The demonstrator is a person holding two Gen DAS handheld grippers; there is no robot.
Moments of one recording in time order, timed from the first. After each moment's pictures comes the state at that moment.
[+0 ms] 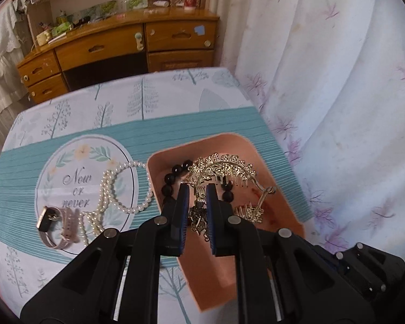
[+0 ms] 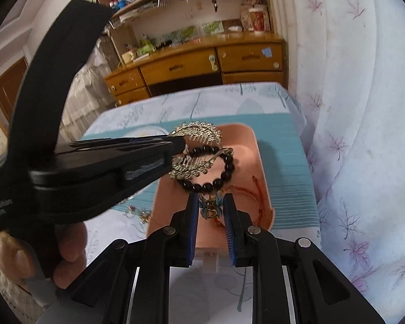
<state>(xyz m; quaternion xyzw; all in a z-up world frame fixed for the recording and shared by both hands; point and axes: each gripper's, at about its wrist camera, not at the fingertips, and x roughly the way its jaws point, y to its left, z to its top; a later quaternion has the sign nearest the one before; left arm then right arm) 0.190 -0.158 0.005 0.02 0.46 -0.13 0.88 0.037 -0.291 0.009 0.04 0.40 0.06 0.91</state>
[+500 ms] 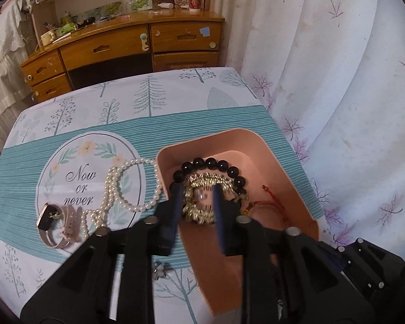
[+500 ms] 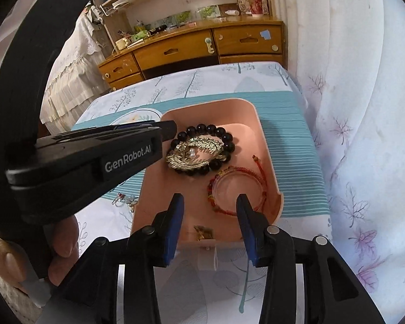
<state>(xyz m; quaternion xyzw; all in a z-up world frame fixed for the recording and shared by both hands) 0.186 -0.137 -0.008 0.02 0.44 -0.13 0.89 0.059 -0.278 -0.031 0.04 0.43 0.05 0.90</state>
